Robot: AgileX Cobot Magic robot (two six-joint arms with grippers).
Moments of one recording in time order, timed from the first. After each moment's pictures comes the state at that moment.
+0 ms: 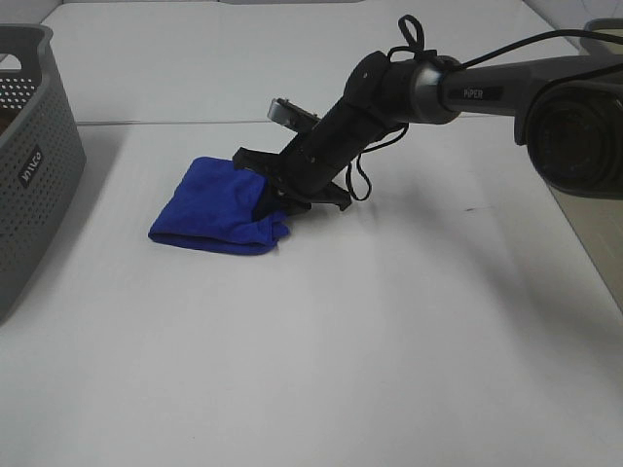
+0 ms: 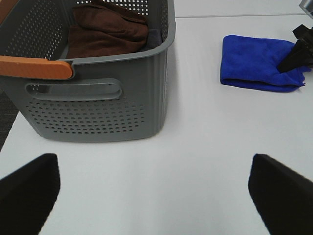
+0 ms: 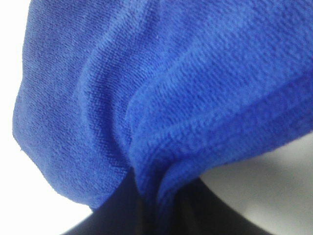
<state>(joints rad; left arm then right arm) 0.06 -0.01 -0.50 -0.04 1.05 0.04 0.49 2.58 -2.02 0.75 0.80 -0.17</state>
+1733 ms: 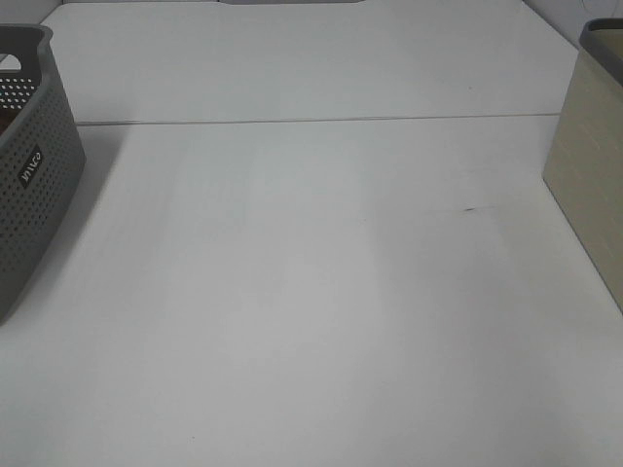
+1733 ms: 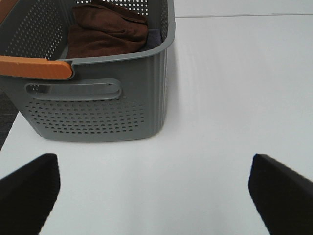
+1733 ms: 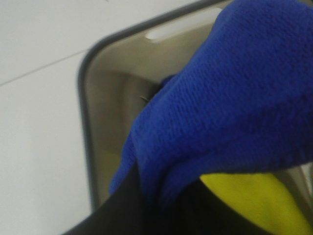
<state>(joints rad) 0.06 -0.01 -0.50 -0.04 1.05 0.04 -0.38 1.80 -1.95 0.34 1.22 -0.12</state>
